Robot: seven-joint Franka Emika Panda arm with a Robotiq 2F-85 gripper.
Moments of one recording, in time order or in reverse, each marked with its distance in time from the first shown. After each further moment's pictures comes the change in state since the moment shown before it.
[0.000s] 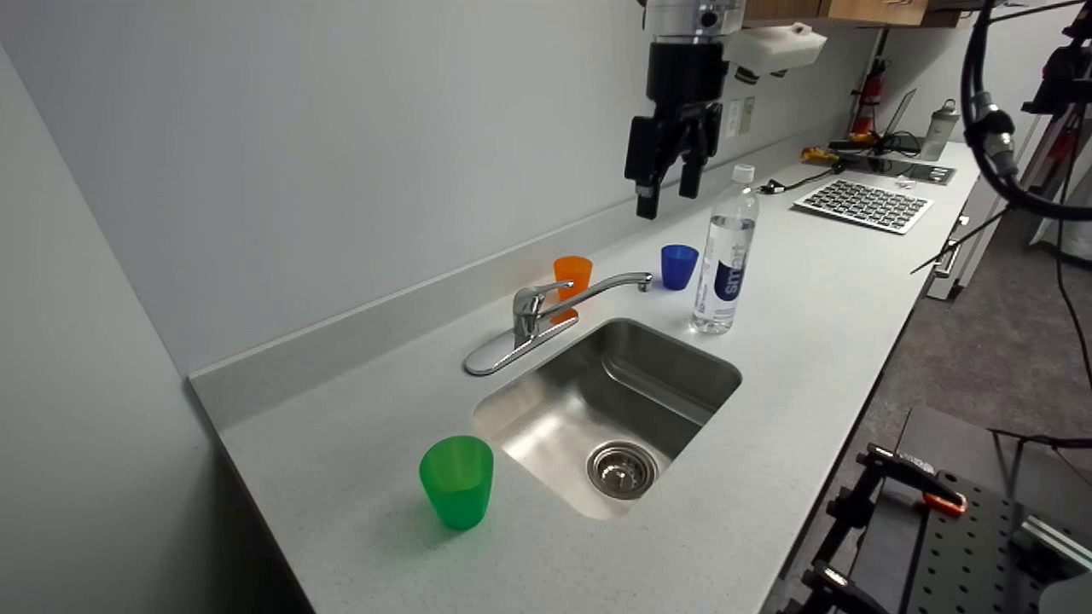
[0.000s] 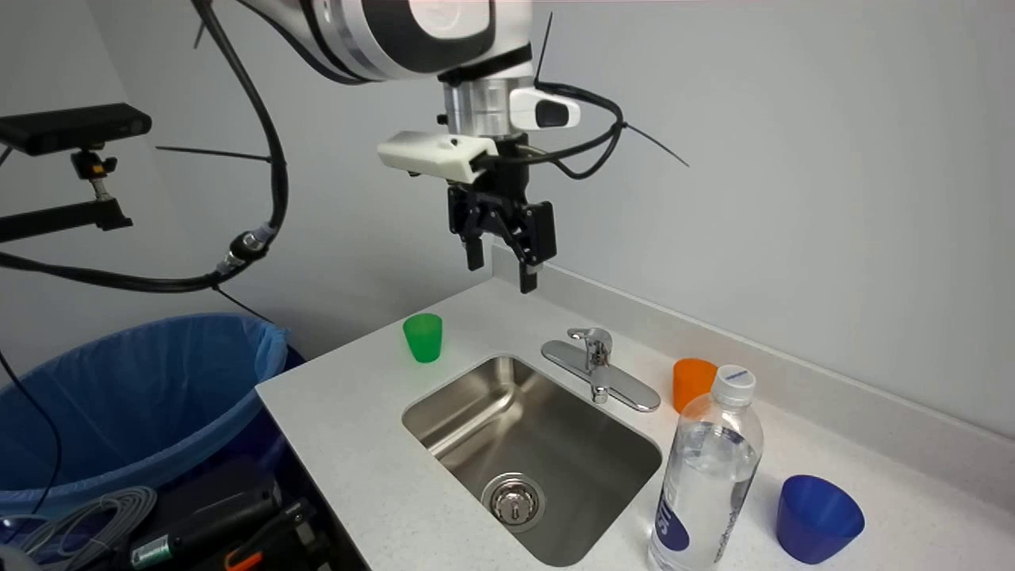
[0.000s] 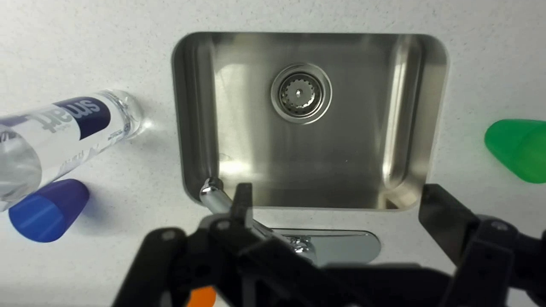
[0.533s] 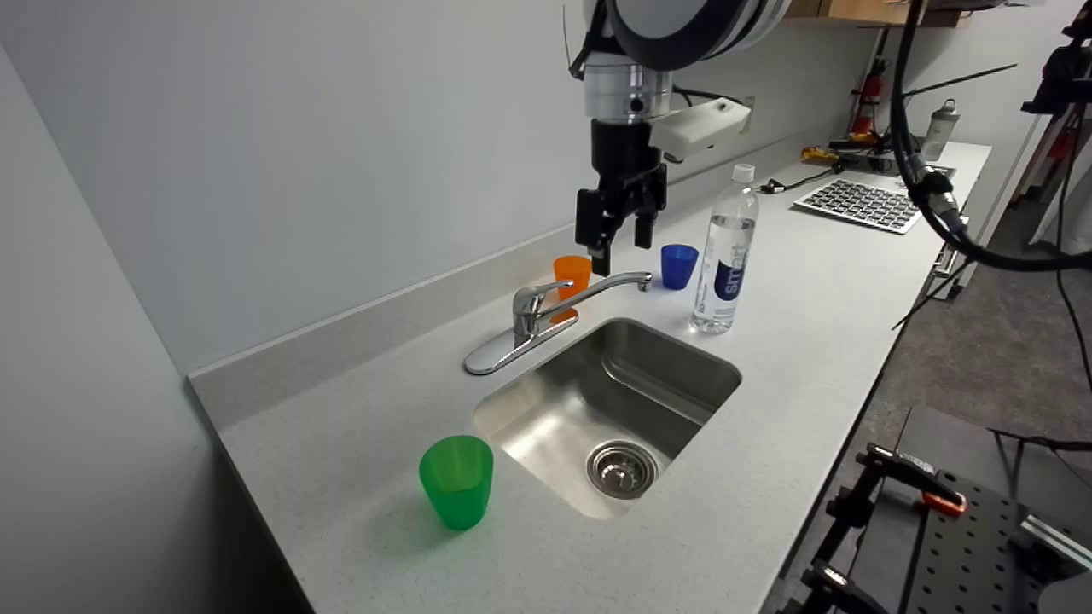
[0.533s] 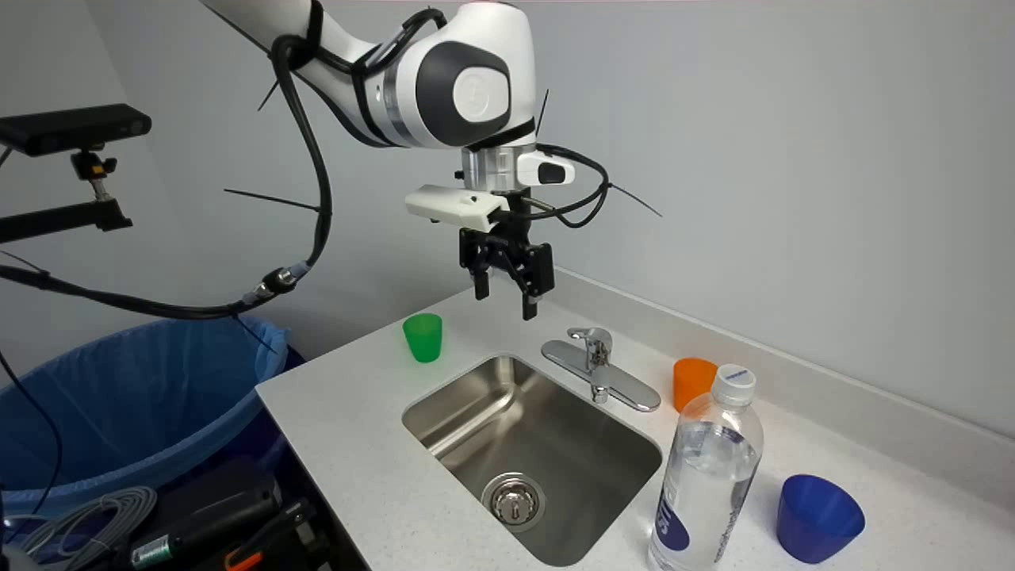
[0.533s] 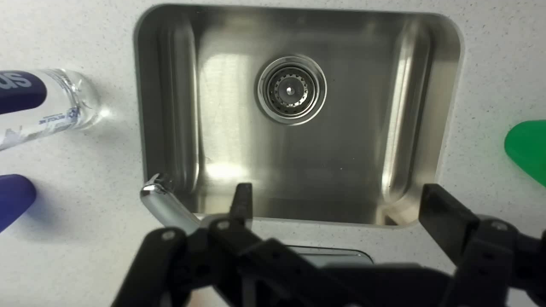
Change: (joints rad) arm 0.033 0.207 0.045 0.068 -0.036 0.091 0.069
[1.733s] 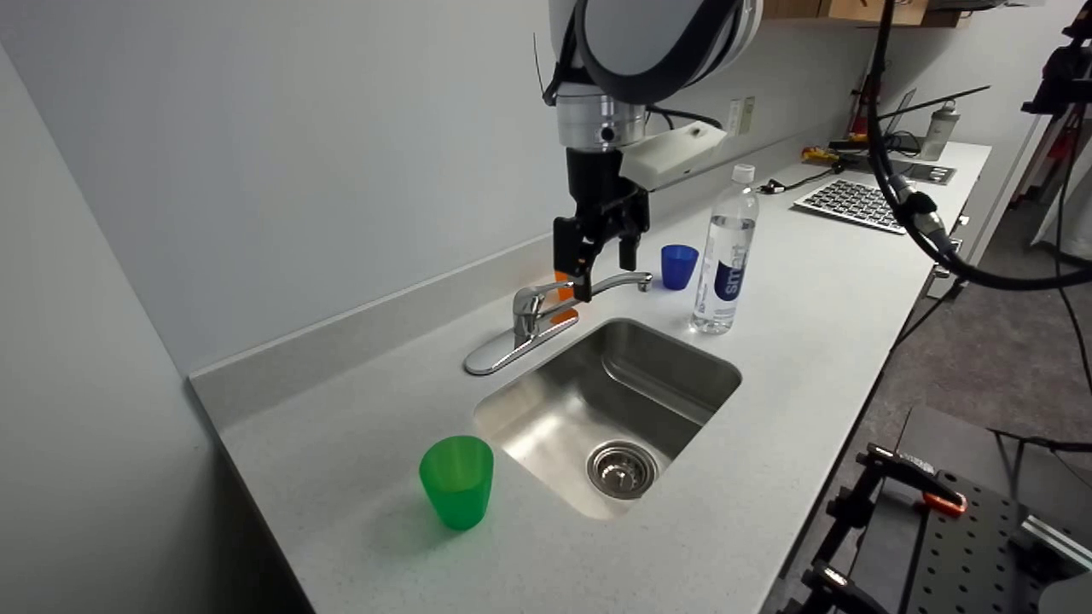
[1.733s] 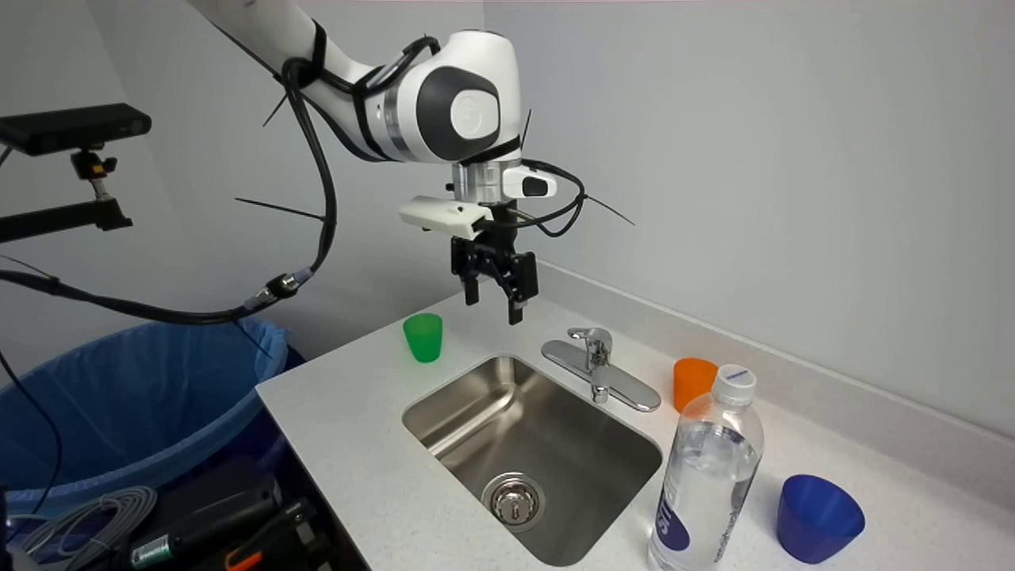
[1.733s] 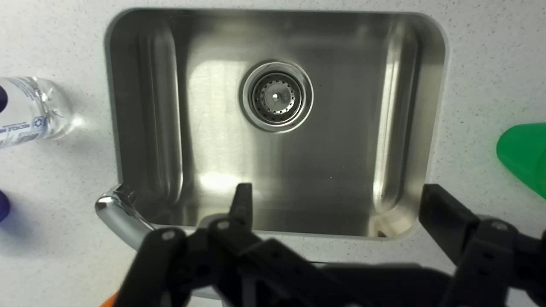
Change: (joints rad) arm 0.034 0.062 0.019 0.027 -0.015 0.002 0.082
